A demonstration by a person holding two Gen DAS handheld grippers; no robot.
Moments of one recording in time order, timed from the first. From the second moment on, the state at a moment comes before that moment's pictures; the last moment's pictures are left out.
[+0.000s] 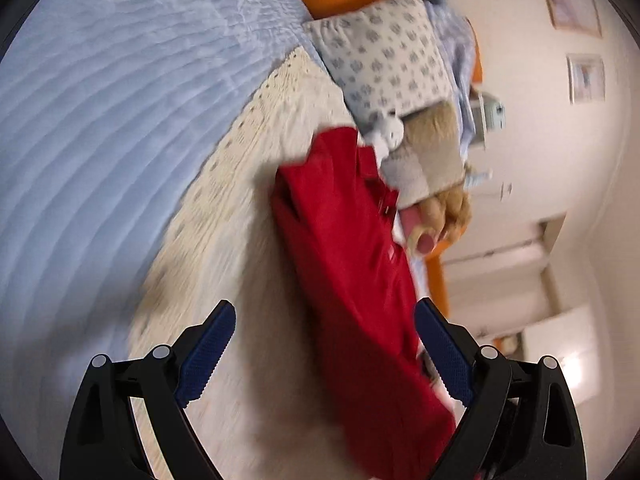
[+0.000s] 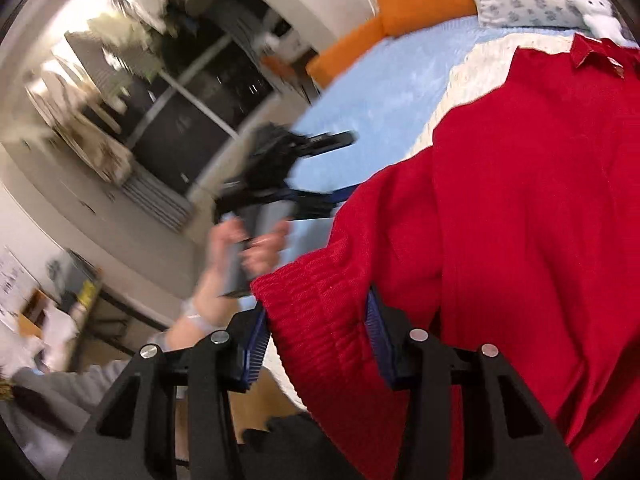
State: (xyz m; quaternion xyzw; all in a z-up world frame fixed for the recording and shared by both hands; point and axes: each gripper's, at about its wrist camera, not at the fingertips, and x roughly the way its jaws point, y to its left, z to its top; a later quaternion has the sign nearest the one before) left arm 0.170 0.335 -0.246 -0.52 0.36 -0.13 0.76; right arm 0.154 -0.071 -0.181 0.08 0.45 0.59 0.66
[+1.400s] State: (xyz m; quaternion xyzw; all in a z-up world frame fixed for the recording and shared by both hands) left arm 0.335 0.001 -0.224 -0.12 0.52 -0.11 0.84; right arm 0.115 -0.212 -0.210 0.15 0.43 0.53 0.72
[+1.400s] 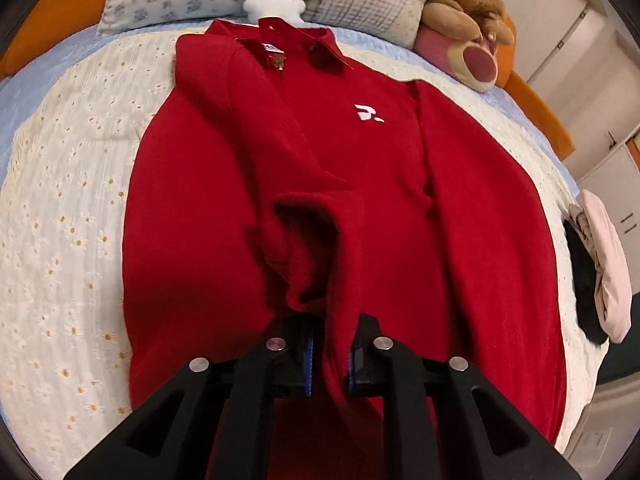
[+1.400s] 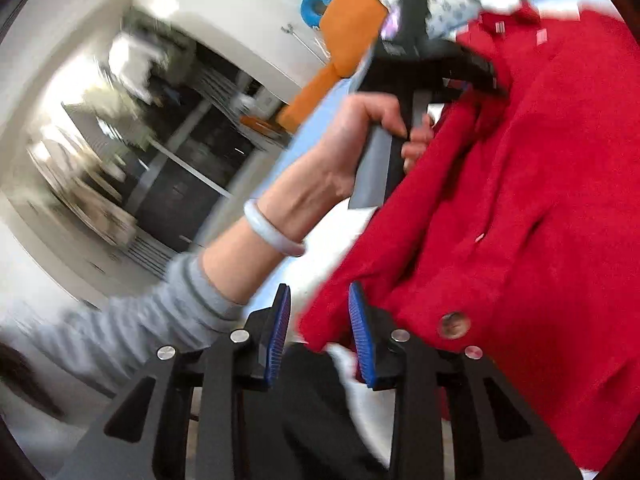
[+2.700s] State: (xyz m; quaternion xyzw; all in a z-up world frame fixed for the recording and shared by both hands) left arm 0.571 0.052 -0.158 0.00 0.54 0.16 0.83; right arm 0.172 -0.157 -0.235 0.15 0.46 0.50 0.72
